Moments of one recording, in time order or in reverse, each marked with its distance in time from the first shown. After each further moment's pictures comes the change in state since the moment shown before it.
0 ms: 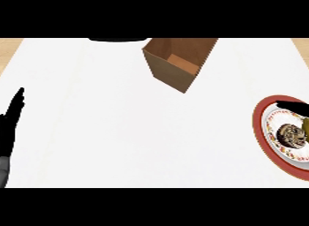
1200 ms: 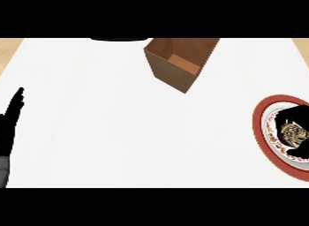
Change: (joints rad) left arm -0.007 -0.058 0.087 0.012 -0.073 -0.069 -0.025; right arm 0.058 0.129 -0.119 -0.068 0.146 -0.204 0.160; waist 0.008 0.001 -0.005
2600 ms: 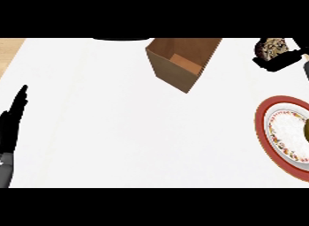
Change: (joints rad) left arm -0.021 -0.030 0.013 -0.011 -0.043 -0.017 0.035; right arm -0.583 0.100 -0.216 0.183 -0.072 -0.107 0.023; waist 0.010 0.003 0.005
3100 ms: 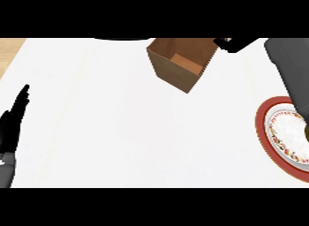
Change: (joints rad) left arm 0.000 -0.014 0.003 -0.015 -0.014 -0.007 0.008; right arm -0.180 0.168 -0.042 0.011 -0.065 0.116 0.212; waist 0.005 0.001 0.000
